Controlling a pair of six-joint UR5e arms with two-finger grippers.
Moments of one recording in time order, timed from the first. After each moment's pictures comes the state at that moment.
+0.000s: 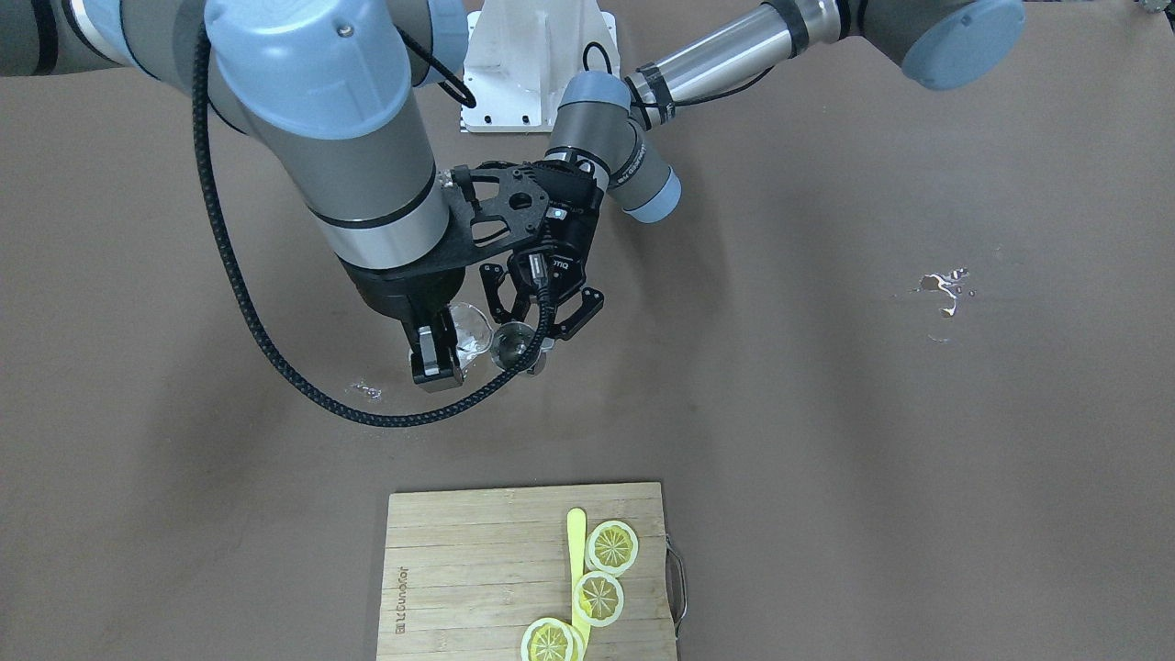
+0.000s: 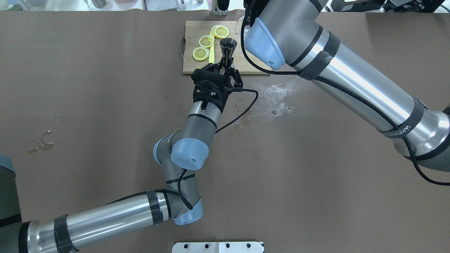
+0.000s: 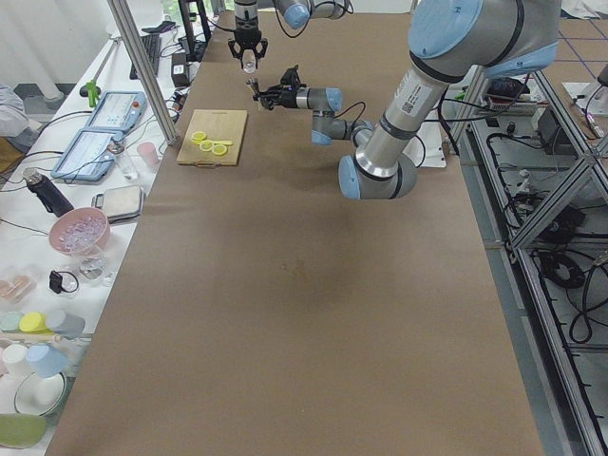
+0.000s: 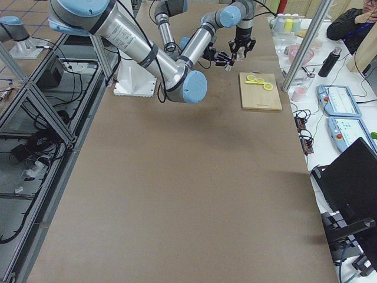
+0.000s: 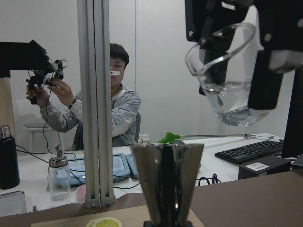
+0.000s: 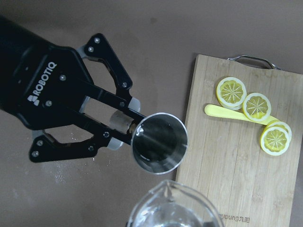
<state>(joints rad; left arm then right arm) -0.37 -2.44 -1.14 -2.84 -0.69 -0.65 0.90 -0.52 1.46 -1.88 2.11 -0.88</state>
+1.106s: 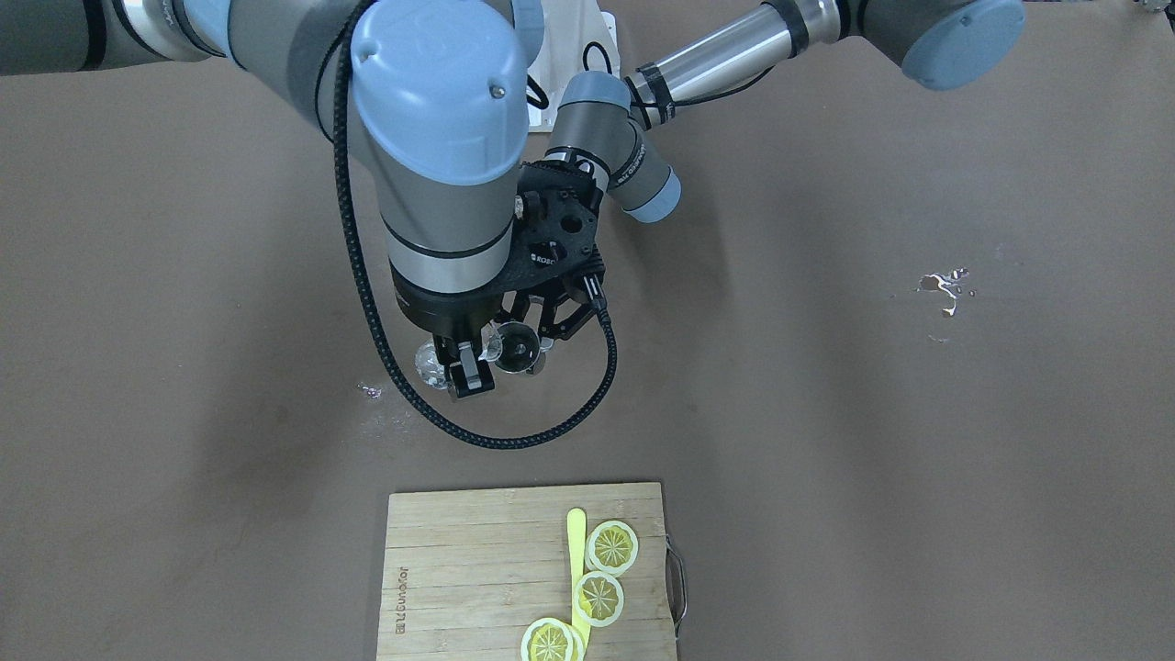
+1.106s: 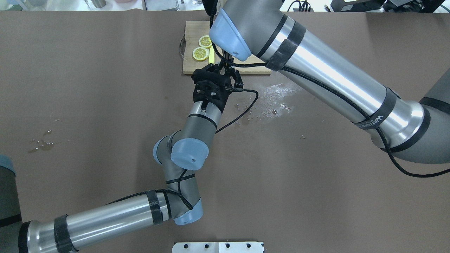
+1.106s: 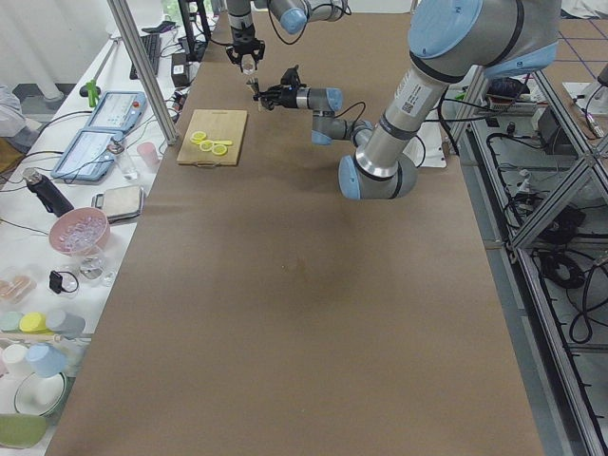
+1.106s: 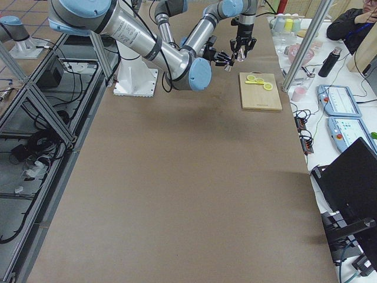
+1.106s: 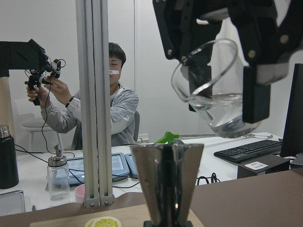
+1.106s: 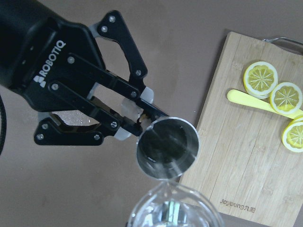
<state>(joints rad) -0.37 -2.44 -1.14 -2.84 -0.69 -0.65 0.87 -0.39 1.32 -2.06 2.01 -1.05</state>
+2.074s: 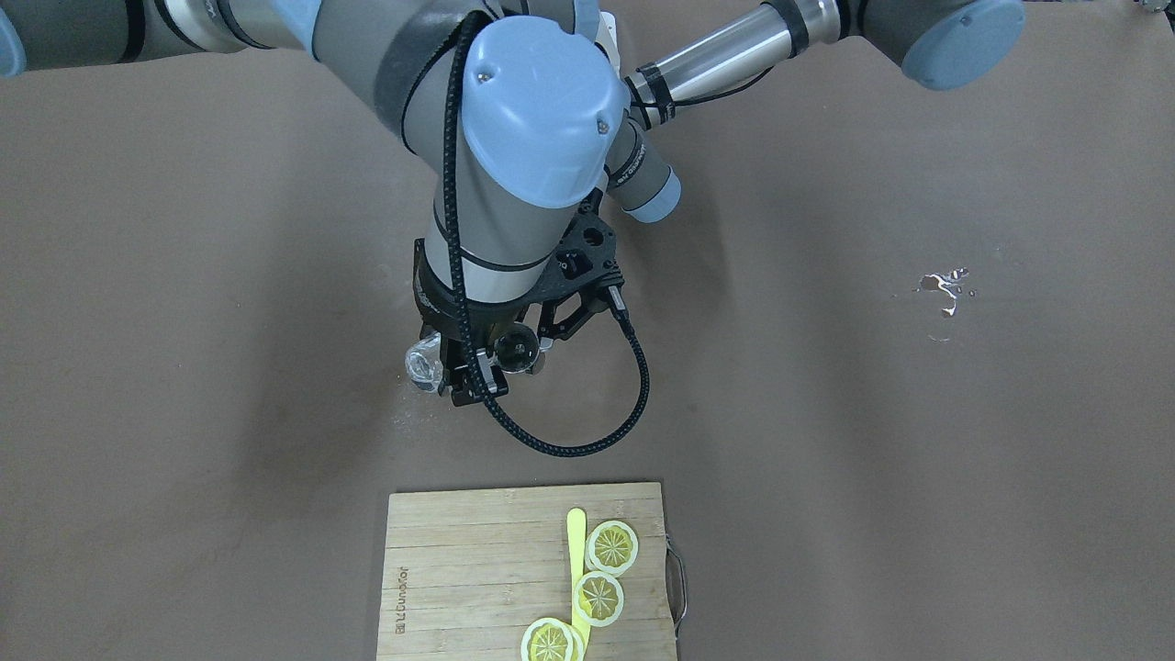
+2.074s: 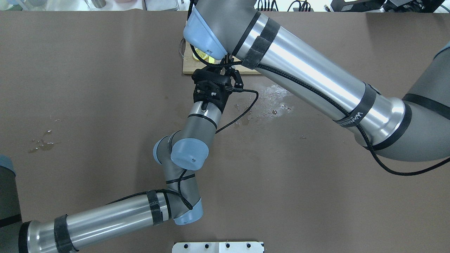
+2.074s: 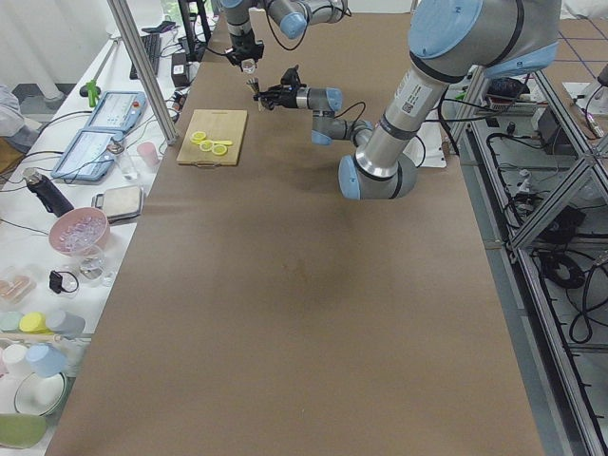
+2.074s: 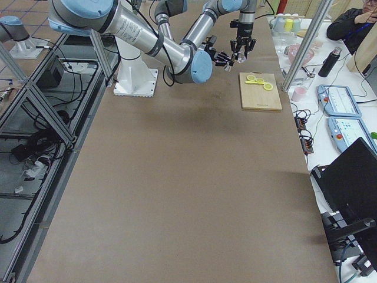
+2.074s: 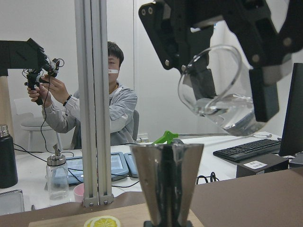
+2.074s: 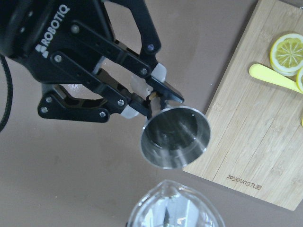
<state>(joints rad) -0.37 -2.44 -1.14 -2.84 -0.69 -0.64 0.84 -0.31 1.22 -2.15 1.89 -1.14</state>
